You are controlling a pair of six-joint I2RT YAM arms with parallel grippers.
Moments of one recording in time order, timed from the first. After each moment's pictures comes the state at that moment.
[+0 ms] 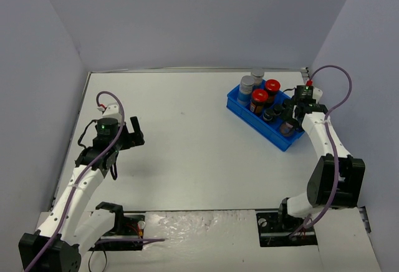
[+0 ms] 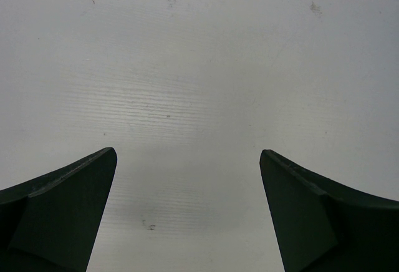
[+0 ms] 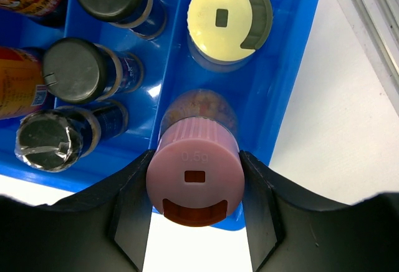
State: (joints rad) left arm -0.18 0.89 0.73 -0.46 -0.09 -0.33; right arm -0.10 1.46 1.09 -0.57 0.24 0.41
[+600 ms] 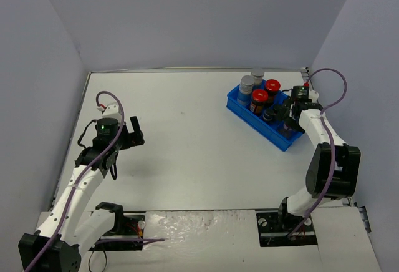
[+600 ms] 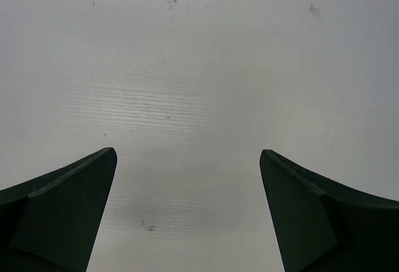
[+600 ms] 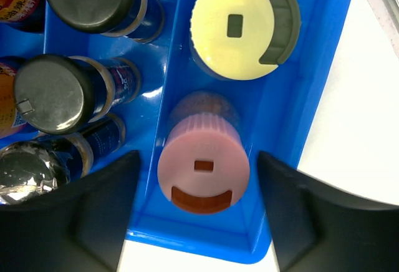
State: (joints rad) left arm -0.18 0.89 0.73 -0.46 -0.09 -0.33; right arm -0.10 1.56 1.09 -0.52 0.24 0.45
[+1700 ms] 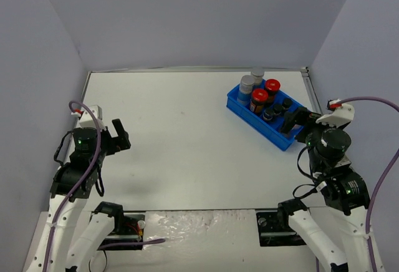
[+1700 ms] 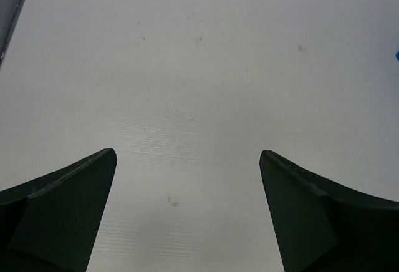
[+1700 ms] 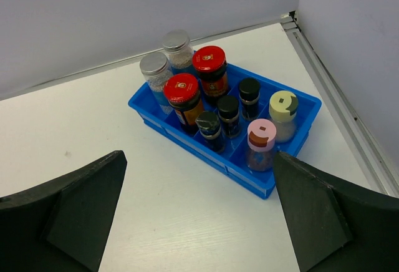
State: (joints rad) left arm -0.18 0.64 0.89 -0.73 -0.19 -0.30; right arm 0.27 0.62 1.05 -0.61 0.37 0.28
